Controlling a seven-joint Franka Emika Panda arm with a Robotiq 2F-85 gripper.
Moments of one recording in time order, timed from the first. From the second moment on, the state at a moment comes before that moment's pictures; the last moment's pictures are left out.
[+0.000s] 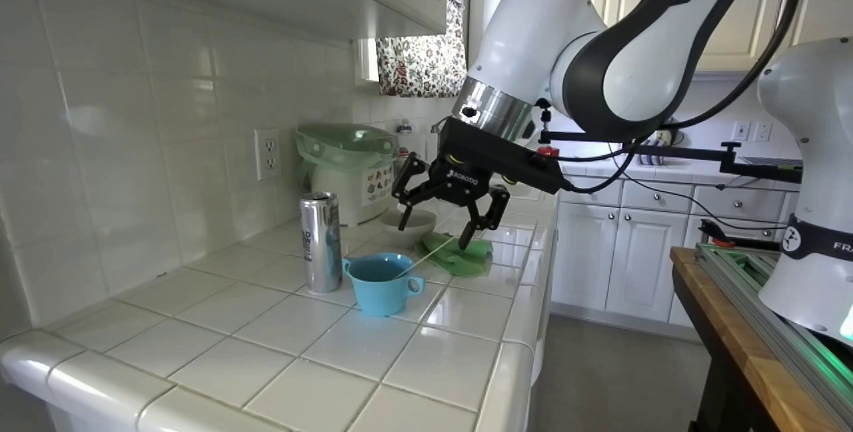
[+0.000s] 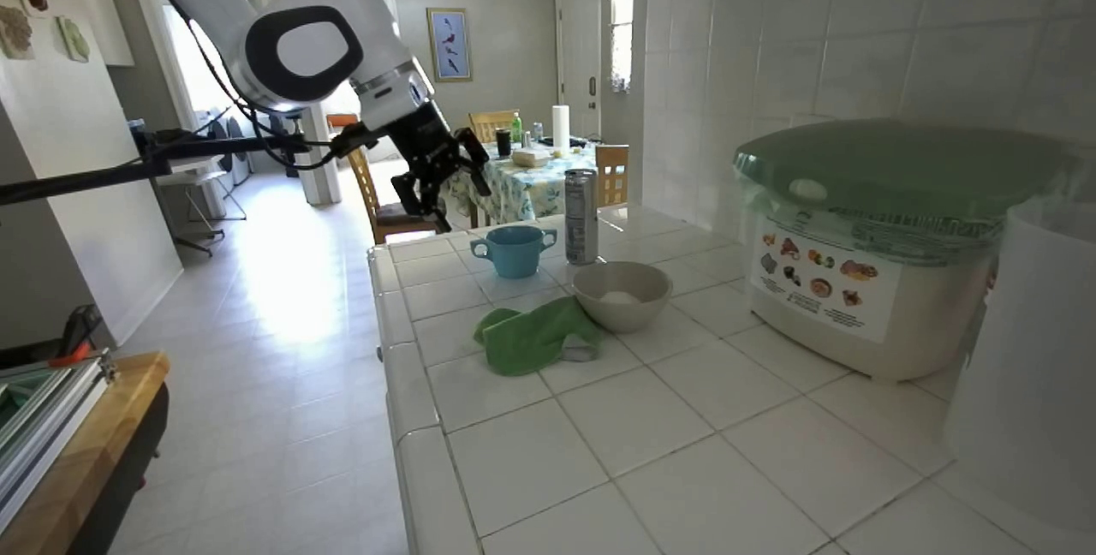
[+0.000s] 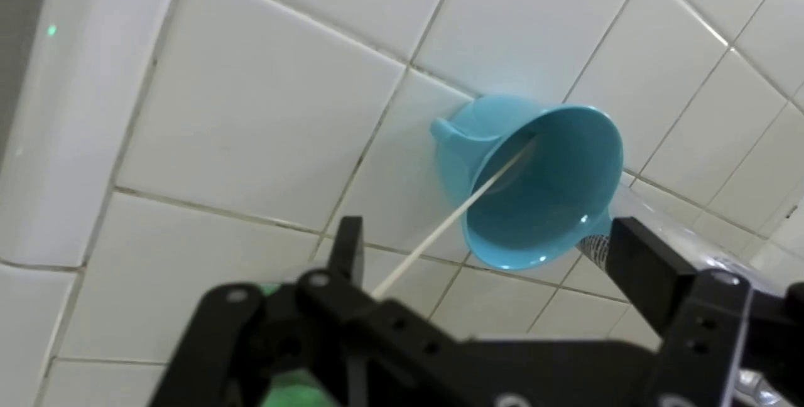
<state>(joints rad) 1.18 0.28 -0.80 -2.44 0.15 3.02 1.41</state>
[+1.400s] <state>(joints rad) 1.21 0.26 -0.85 -2.47 0.15 3.01 1.37</state>
